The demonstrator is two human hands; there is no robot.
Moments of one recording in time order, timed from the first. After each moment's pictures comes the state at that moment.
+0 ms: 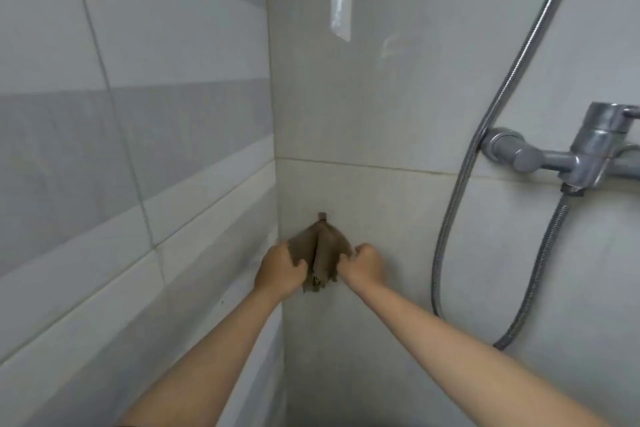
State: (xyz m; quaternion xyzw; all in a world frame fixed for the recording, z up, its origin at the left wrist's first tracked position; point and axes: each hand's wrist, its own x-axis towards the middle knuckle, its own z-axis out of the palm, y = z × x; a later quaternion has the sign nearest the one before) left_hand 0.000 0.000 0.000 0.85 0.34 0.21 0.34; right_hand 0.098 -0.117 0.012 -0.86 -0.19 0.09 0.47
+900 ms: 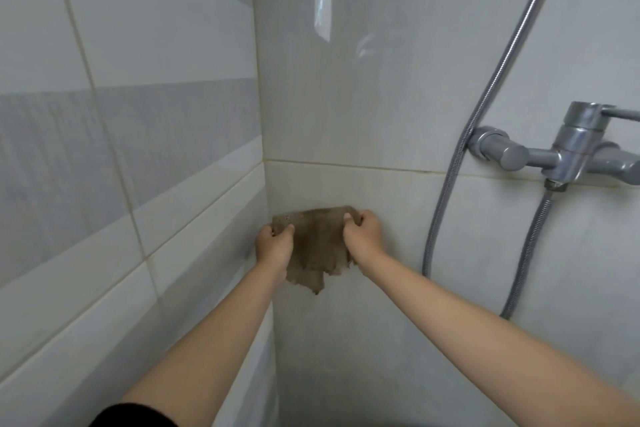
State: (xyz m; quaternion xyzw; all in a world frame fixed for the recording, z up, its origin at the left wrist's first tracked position) left_hand 0.029 0.006 0.034 0.58 0.39 0.35 0.63; right_hand 0.109 -0.109 0.059 -0.75 -0.18 0.07 0.64
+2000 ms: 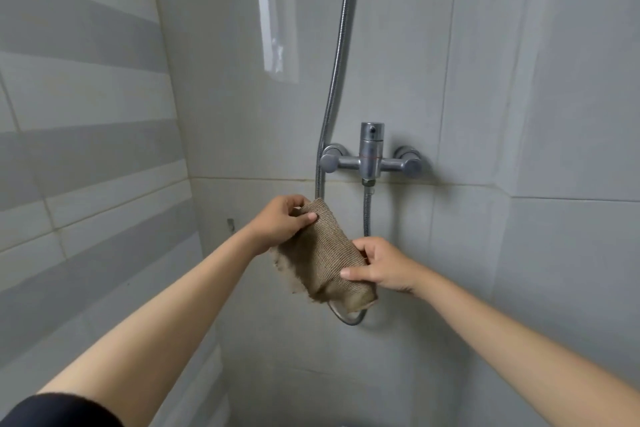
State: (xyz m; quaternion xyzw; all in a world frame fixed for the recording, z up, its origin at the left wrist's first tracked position) left_hand 0.047 -0.261 0.145 0.86 0.12 0.23 0.45; right_hand 0.164 -0.433 0.089 -0.67 -0.51 0.25 0.48
